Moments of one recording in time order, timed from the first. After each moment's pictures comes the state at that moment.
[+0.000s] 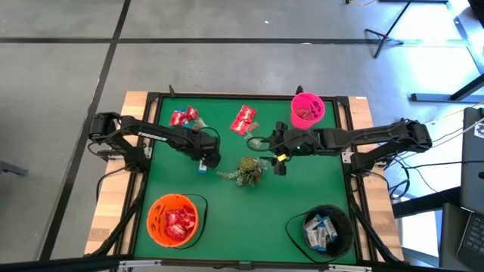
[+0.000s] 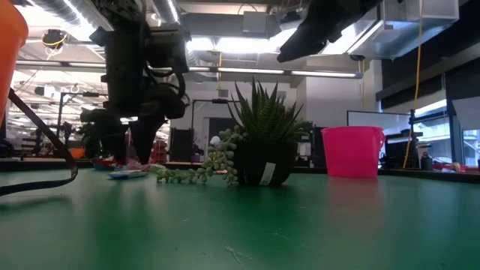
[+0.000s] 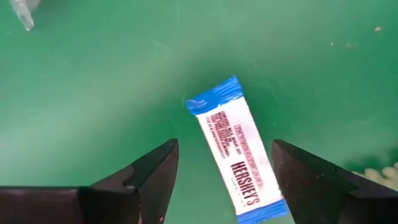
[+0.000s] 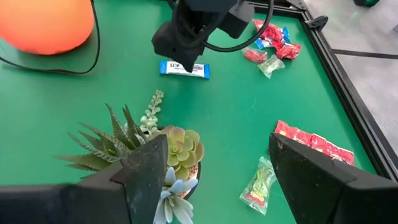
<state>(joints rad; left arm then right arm) 0.11 1.56 0.85 -0.73 -0.15 -1.05 0.05 1.34 1.02 -0.29 0.16 -0.08</state>
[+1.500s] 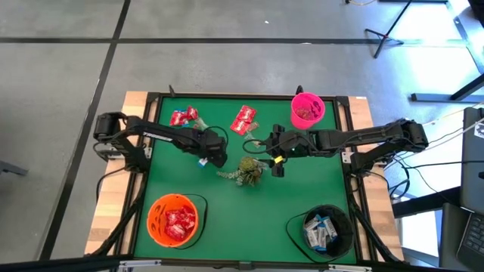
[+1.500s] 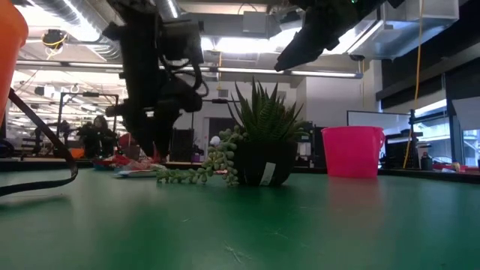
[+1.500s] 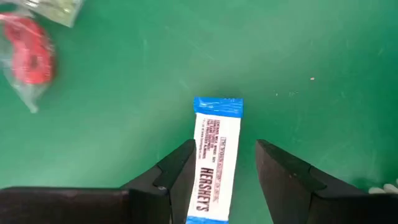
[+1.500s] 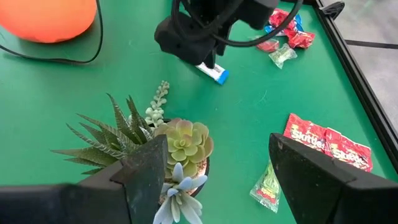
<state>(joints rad) 0.09 1.62 0.95 -0.71 -0.27 -0.93 0.05 1.39 1.02 -0.29 0.14 -0.08</state>
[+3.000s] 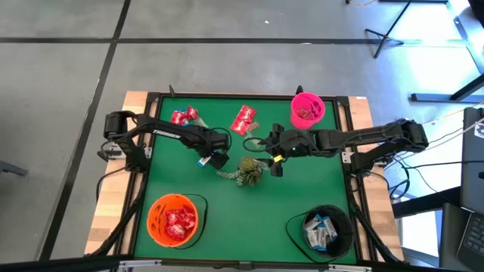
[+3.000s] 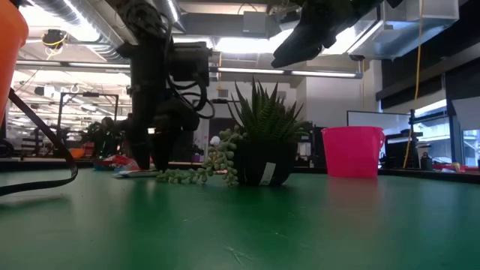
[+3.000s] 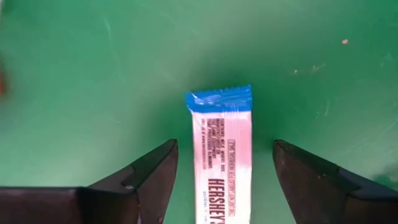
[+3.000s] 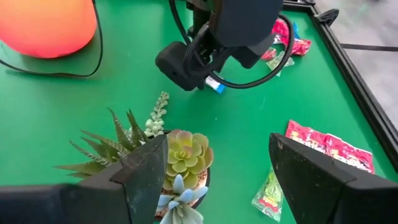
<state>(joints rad) 0.16 1.72 0.97 -0.70 -0.13 -0.72 0.05 1.38 1.02 -0.25 0.14 -0.05</state>
